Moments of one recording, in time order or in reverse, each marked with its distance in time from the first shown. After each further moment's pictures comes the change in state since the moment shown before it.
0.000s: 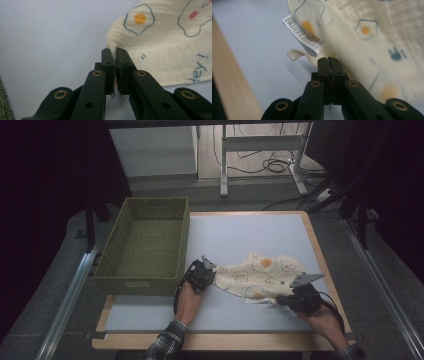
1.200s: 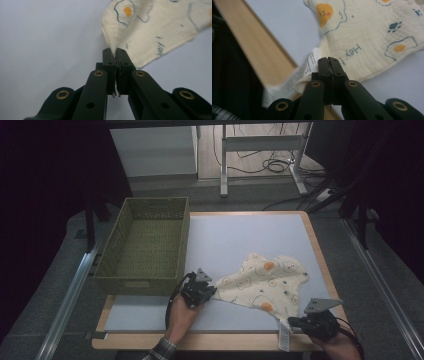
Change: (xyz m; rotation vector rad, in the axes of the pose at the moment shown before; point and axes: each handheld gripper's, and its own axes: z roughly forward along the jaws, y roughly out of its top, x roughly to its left) left arm -0.021 -0.034 -0.055 0.032 -0.253 -0.016; right arm 0.036 -0.049 -0.032 -0.007 -0.011 -0.025
